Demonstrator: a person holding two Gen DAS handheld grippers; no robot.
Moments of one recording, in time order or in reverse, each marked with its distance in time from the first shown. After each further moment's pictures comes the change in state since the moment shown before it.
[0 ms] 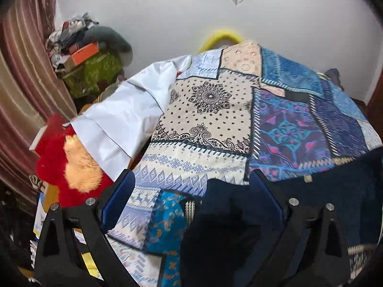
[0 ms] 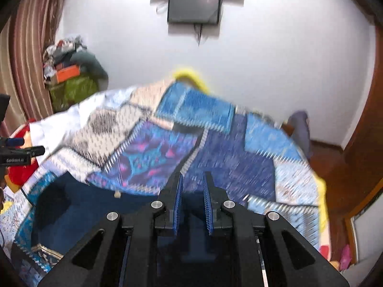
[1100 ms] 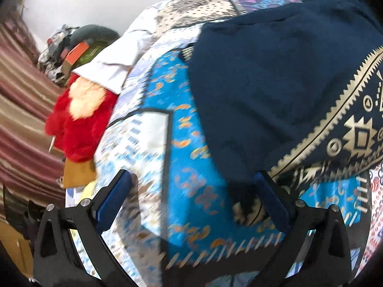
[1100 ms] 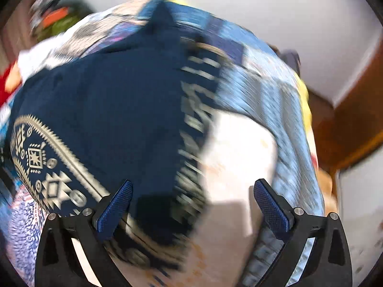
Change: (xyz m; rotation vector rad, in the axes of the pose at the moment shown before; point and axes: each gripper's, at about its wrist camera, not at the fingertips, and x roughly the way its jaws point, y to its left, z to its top) left arm 0.023 -0.001 -0.202 0.299 0.172 0.165; right arm -0.019 -0.083 -0.176 0.014 0.423 -0.067
